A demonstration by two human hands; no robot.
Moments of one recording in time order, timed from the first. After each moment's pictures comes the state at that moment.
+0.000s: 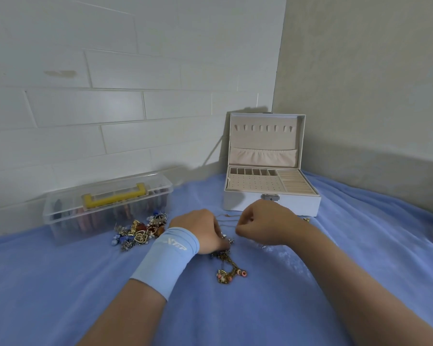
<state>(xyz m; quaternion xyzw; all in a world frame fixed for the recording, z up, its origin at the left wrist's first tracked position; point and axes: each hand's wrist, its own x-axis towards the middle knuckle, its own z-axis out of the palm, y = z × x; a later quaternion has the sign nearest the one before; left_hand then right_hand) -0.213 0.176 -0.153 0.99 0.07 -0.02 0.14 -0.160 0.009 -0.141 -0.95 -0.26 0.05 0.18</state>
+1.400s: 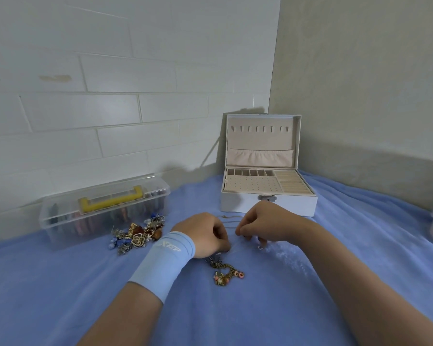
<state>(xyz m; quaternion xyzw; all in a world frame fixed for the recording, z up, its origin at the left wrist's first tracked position) -0.212 0.175 -0.157 0.97 0.00 -0.03 0.22 -0.148 -0.005 -0.143 -0.91 -0.25 0.15 0.31</state>
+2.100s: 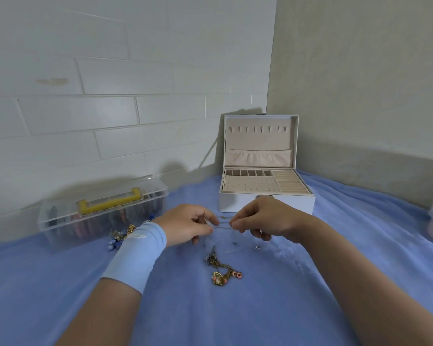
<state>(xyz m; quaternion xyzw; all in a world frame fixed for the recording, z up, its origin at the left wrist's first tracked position) -0.216 0.207 -0.145 0.92 -0.02 -0.03 0.38 -0.149 -0.011 -0.137 -0.85 -0.26 0.18 0.43</state>
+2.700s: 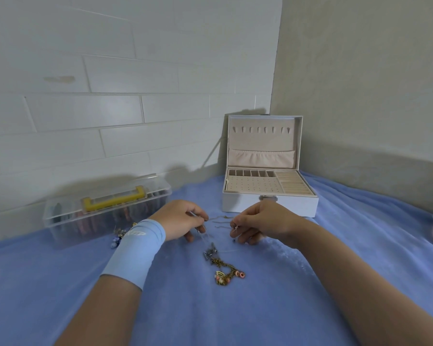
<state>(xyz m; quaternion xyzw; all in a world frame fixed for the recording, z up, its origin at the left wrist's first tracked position) -0.222 0.215 -0.137 0.92 0.05 -0.01 0.39 -0.147 -0.003 -0.149 -0.81 -0.22 0.22 0.50</state>
